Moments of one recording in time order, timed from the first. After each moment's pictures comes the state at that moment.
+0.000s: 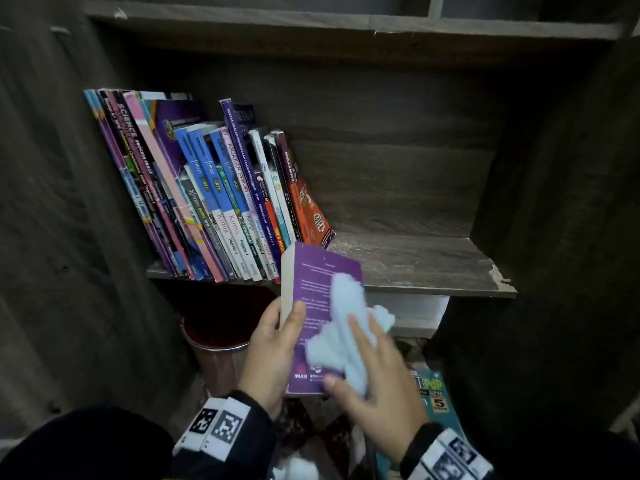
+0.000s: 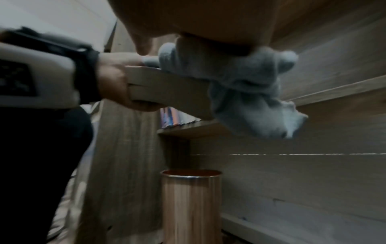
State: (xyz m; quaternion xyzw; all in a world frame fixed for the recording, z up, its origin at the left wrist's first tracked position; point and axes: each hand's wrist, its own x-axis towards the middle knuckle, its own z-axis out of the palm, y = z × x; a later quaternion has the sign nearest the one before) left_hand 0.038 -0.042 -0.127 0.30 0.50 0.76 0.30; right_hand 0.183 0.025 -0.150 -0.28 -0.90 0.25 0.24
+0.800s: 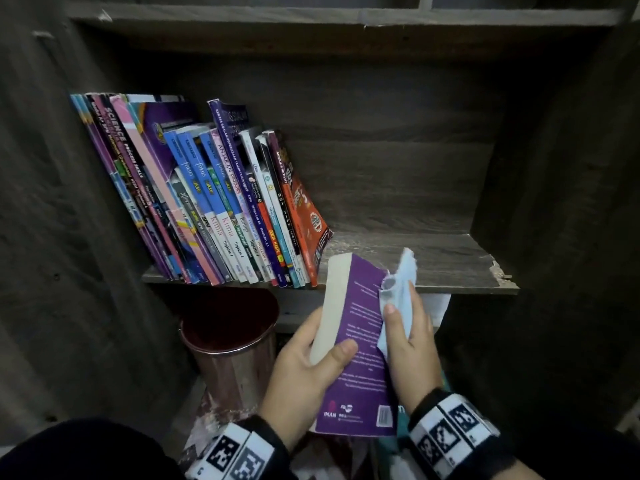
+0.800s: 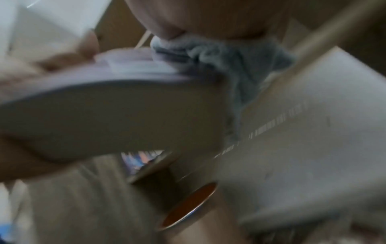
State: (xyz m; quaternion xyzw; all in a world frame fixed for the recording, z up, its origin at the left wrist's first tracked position) left_hand 0.073 -0.047 -0.125 0.42 0.49 0.69 0.33; right_hand 0.174 0.070 -0.139 -0.39 -0.70 0.43 0.43
